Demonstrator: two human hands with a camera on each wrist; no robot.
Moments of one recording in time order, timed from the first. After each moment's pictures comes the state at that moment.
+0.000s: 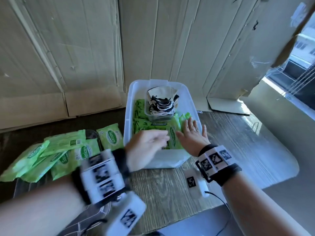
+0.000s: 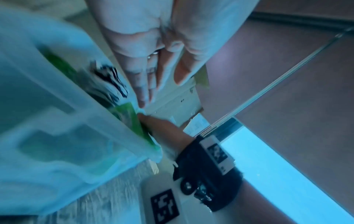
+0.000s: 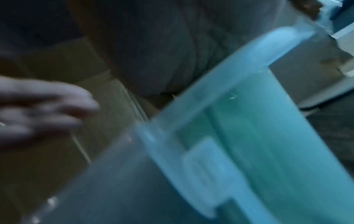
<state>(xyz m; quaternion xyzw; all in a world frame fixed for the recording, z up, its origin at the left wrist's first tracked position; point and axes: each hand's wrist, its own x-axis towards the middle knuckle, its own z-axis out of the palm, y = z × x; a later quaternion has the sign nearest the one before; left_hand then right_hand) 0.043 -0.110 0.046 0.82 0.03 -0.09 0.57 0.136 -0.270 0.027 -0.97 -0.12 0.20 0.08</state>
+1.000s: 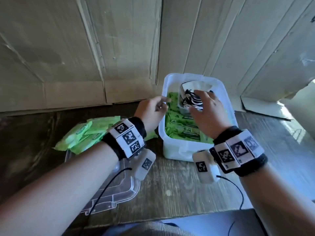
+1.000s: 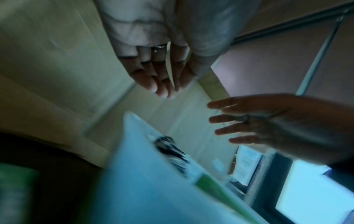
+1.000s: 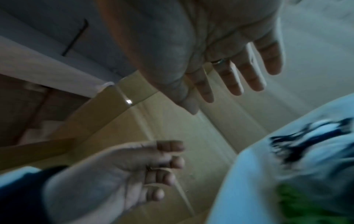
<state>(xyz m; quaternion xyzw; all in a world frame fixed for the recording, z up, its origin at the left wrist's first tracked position) 0.057 -0.044 0.058 0.87 0.10 0.11 0.47 0.109 -0.203 0.093 -0.94 -0.21 0.01 0.26</state>
